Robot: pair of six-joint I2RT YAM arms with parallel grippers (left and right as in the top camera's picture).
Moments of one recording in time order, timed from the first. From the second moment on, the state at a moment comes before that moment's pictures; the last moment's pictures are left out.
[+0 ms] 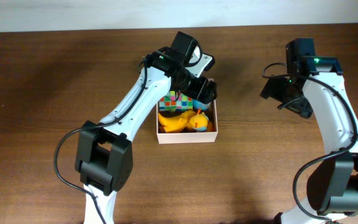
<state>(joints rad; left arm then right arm) -0.51 2.14 1.91 -0.90 0.40 0.01 -0.06 1.78 1.54 -1.16 0.11 0.52</state>
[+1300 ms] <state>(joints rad) -0.01 1.91 2.01 -1.30 0.25 0.00 -0.06 1.78 1.54 -1.16 0.11 0.52</state>
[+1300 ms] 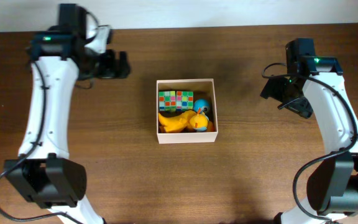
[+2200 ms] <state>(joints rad) 0.07 1.91 2.01 -1.37 0.21 0.00 -0.06 1.78 1.54 -1.16 0.11 0.52</state>
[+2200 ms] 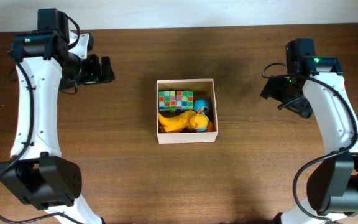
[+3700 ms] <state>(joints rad) 0.01 0.37 0.18 0.12 0.19 0.22 -0.06 1.78 1.54 -1.16 0.11 0.52</state>
